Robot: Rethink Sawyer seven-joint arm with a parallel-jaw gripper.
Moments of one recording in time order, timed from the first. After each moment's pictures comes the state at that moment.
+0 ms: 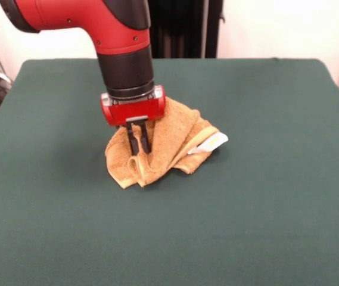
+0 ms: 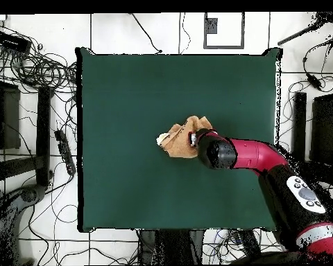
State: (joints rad) arm -0.67 -0.45 0.41 1.64 -0.49 0.35 1.57
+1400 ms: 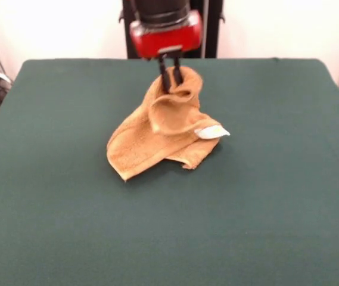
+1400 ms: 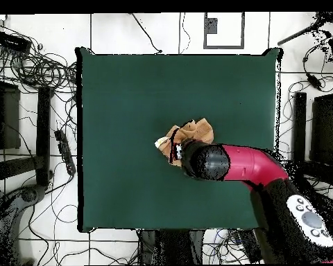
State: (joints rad) arm -0.59 -0.75 0.41 1.85 -0.30 0.53 1.57
